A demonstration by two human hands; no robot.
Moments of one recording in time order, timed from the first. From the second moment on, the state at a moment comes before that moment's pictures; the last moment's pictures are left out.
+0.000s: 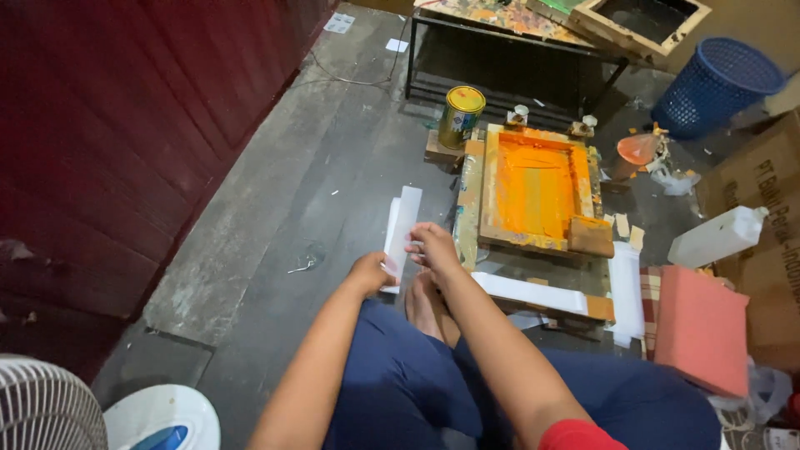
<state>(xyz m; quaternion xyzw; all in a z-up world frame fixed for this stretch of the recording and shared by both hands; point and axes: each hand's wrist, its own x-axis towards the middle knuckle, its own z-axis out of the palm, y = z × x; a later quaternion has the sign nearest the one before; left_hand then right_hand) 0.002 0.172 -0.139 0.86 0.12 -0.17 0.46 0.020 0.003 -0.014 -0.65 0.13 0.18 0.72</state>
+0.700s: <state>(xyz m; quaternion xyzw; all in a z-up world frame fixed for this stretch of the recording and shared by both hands) 0.024 0.185 -0.123 0.89 0.13 -0.24 0.35 0.070 0.045 -0.128 -0.71 0.22 0.10 0.66</state>
